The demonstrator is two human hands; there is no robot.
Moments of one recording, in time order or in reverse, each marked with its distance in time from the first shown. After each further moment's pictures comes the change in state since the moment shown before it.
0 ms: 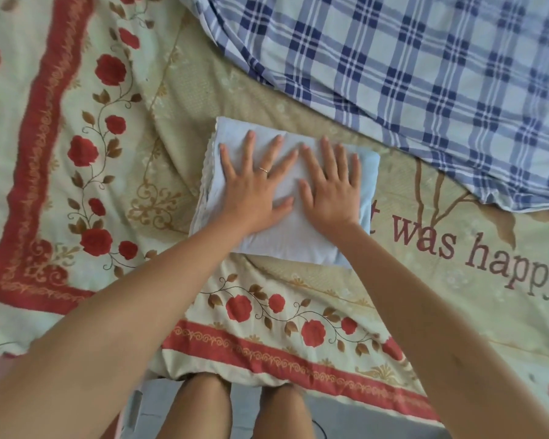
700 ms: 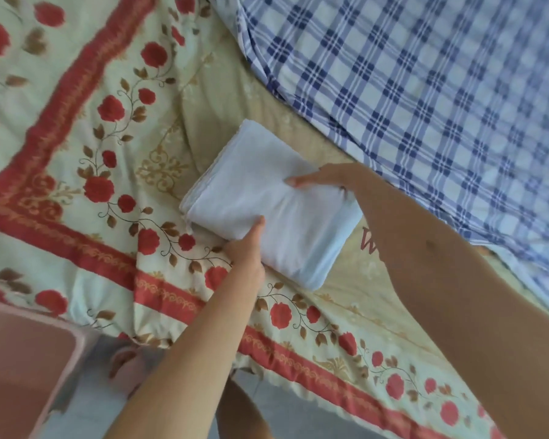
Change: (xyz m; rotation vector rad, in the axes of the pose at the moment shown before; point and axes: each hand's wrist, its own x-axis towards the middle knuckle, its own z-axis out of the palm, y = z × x) left_hand -0.104 0.090 -0.006 -2.103 0.140 -1.538; right_hand 0.045 0.004 -0.094 0.300 -0.916 0.371
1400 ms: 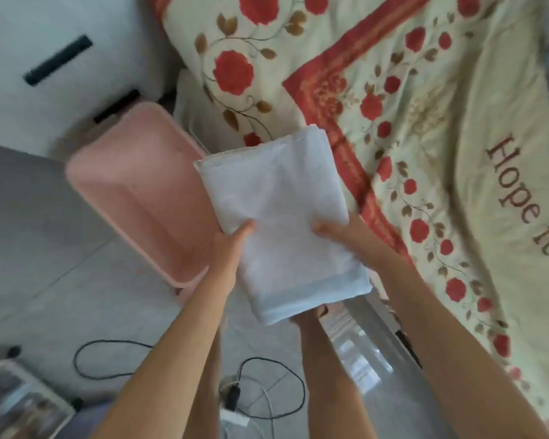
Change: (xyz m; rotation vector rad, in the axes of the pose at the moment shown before) left_hand -0.024 0.041 -0.441 -0.041 0.244 0.196; right_hand -0.141 -0.155 0.385 0.284 -0.154 -0.325
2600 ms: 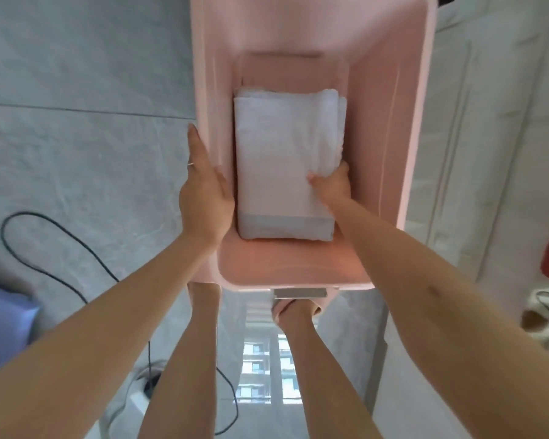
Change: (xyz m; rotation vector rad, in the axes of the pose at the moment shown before) left_hand 0.251 -0.109 -0.209 0.439 0.609 0.317; right_hand 0.366 0.038 0.349 -0.727 0.031 -0.074
